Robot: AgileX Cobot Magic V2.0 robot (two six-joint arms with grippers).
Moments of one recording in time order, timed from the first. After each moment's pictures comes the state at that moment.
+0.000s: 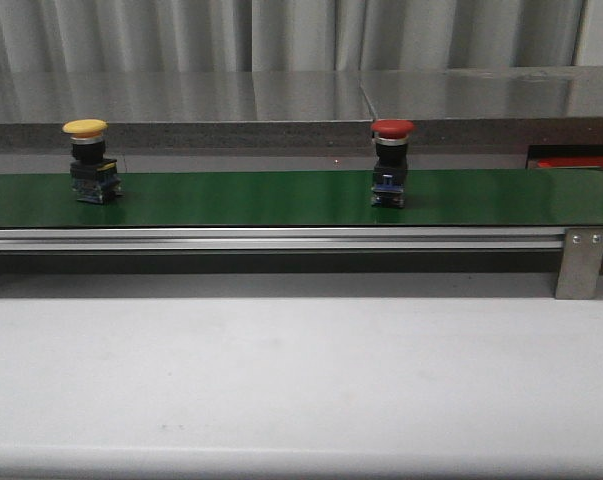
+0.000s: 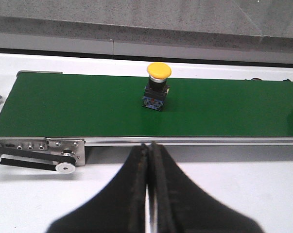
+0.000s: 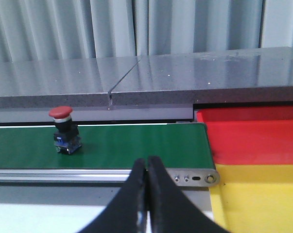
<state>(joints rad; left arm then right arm) -0.06 0.61 -0.55 -0.31 0.43 0.30 0.07 -0.01 -0.04 -0.03 0.08 0.16</state>
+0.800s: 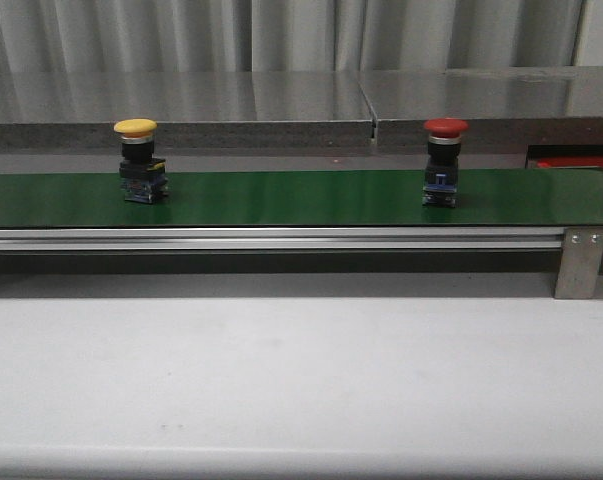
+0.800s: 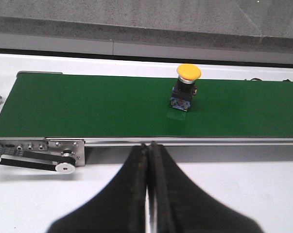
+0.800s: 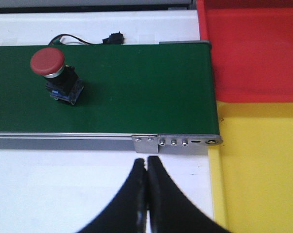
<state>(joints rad) -0.06 0.61 -0.55 -0.32 0.43 0.30 0.07 1.02 -0.85 0.00 0.58 0.16</state>
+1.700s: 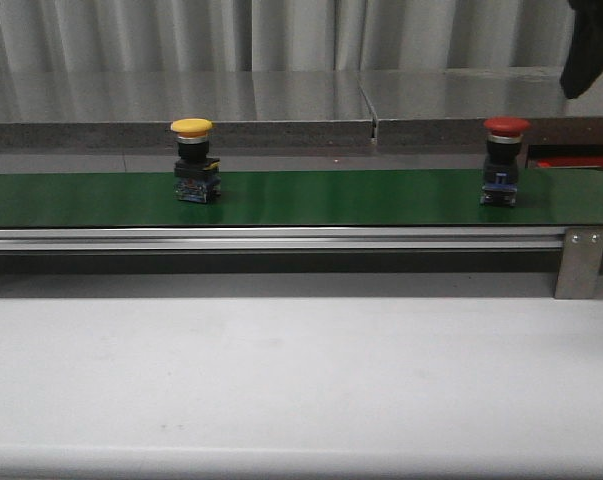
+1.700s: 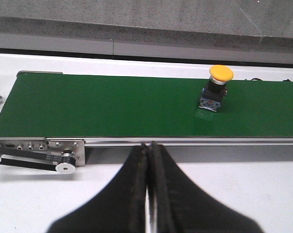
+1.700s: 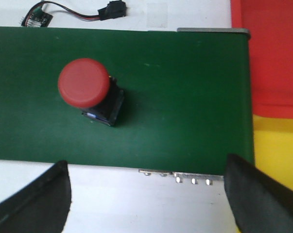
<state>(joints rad) -0.06 0.61 -0.55 -0.32 0.43 0.30 0.07 1.46 -1.17 0.07 0.67 0.08</state>
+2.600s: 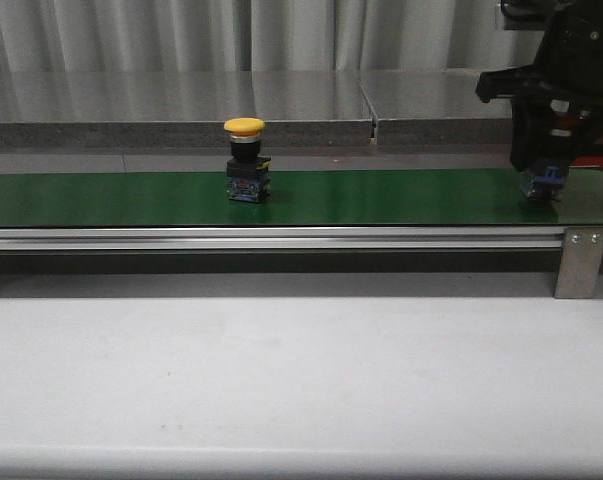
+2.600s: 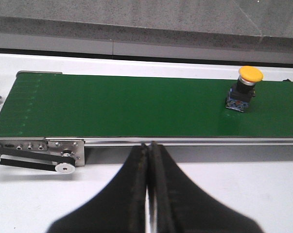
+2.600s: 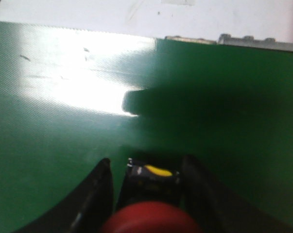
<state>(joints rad) -0.06 0.61 -0.55 -0.32 0.43 0.30 0.06 1.93 -1.60 0.09 0.89 0.01</state>
